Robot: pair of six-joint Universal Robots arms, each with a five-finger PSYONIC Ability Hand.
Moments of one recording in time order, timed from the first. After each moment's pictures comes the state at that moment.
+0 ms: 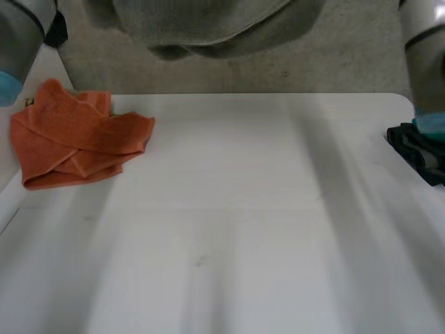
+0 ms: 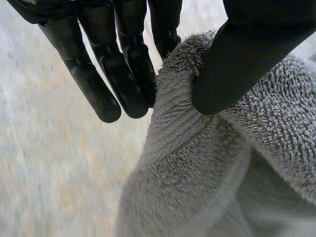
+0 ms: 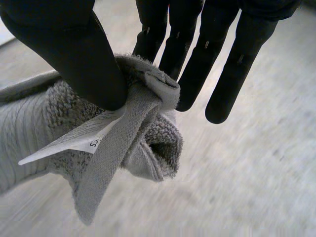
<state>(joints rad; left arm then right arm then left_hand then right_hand) 4.45 -2.18 -0.46 2.99 -1.44 3.14 1.89 -1.20 1.05 -0.54 1.44 2.95 1.13 1.20 1.19 1.20 0.98 1.08 1.15 1.19 1.20 0.97</state>
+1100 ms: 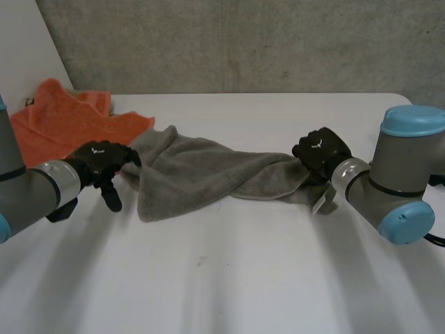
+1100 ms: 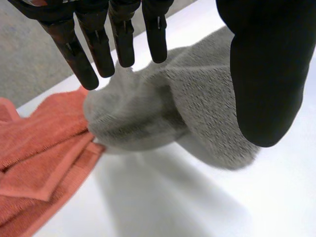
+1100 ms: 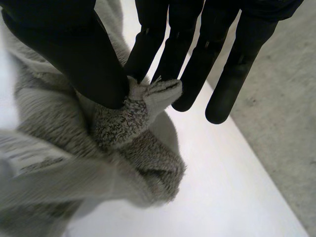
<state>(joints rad) 4.54 -1.97 -1.45 2.93 -1.29 3.54 1.91 -0.89 1.24 -0.04 1.35 2.45 0.36 0.35 0.35 0.34 0.16 1.14 1.17 1.18 1.18 0.99</state>
